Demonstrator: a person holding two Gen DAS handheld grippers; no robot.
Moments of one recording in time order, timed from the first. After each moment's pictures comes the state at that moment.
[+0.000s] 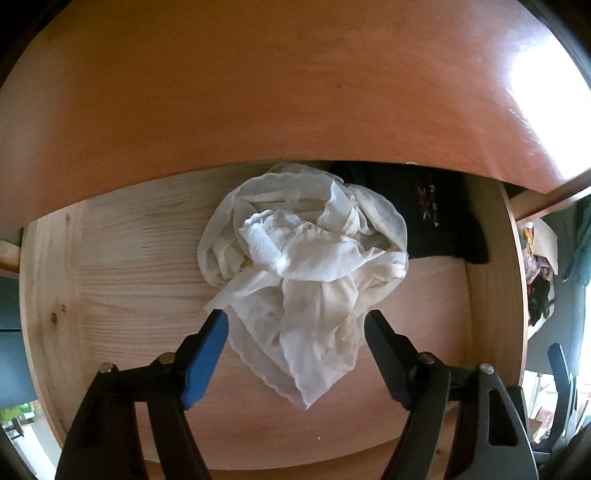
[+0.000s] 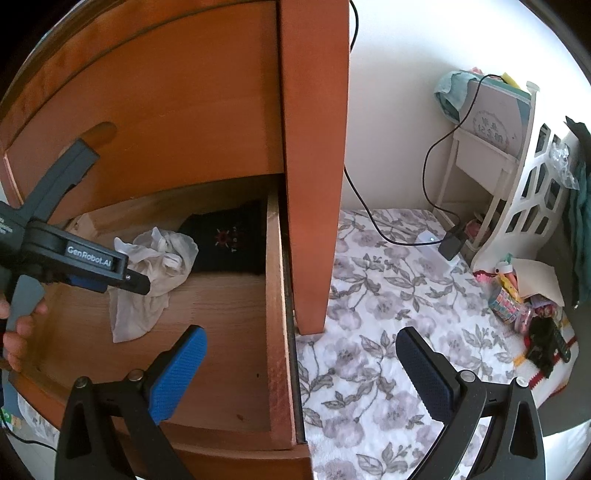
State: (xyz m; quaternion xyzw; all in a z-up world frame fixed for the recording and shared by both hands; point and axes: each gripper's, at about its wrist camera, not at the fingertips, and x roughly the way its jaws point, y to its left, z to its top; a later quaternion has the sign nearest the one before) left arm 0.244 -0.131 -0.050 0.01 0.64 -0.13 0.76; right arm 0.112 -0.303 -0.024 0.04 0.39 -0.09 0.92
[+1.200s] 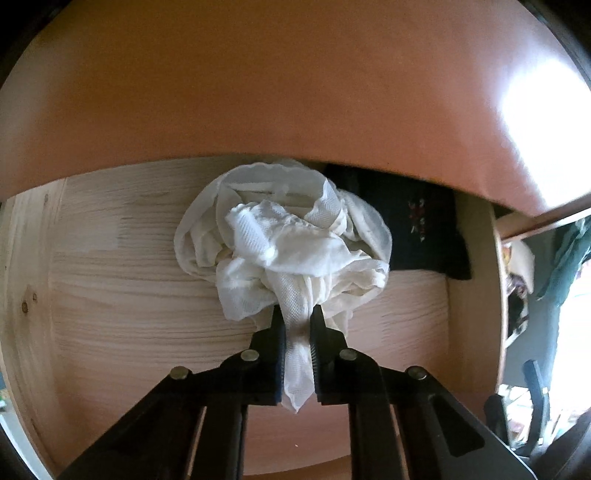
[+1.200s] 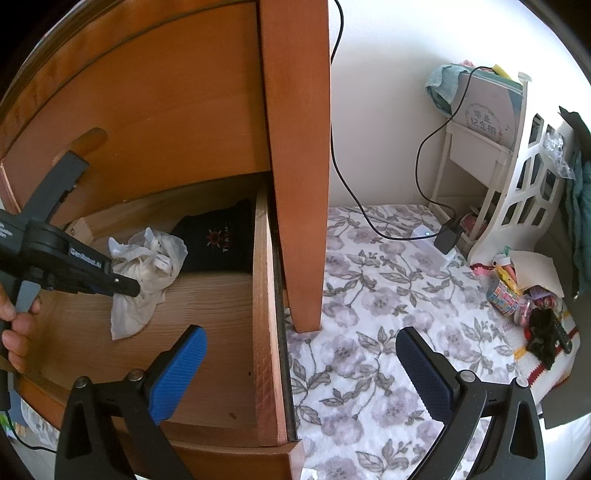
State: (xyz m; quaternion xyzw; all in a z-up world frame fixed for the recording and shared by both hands) left arm 0.243 -0.109 -0.047 -0.07 0.64 -0.15 0.75; right arm 0.111 -0.307 -0.027 0.05 0.39 -0.10 0.92
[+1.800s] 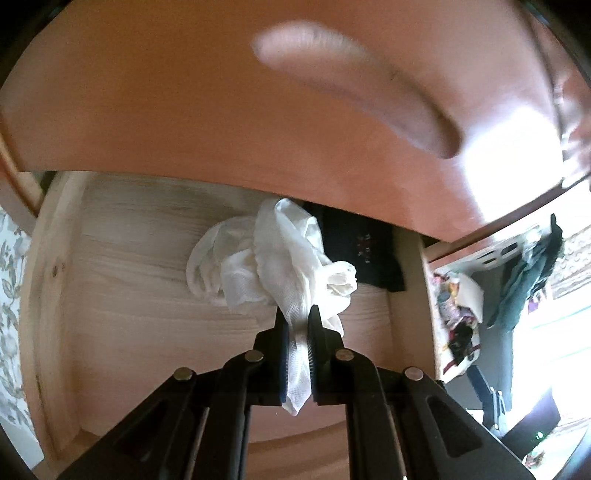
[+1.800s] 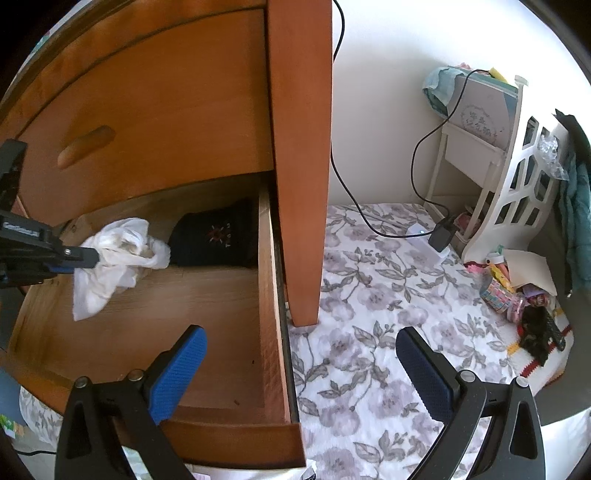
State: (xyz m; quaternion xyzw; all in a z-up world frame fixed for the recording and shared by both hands) left arm 0.193 -0.048 0.009 -0.16 0.55 -0.20 0.79; right arm 0.099 -0.301 -0.017 0.05 0.39 -0.10 0.91
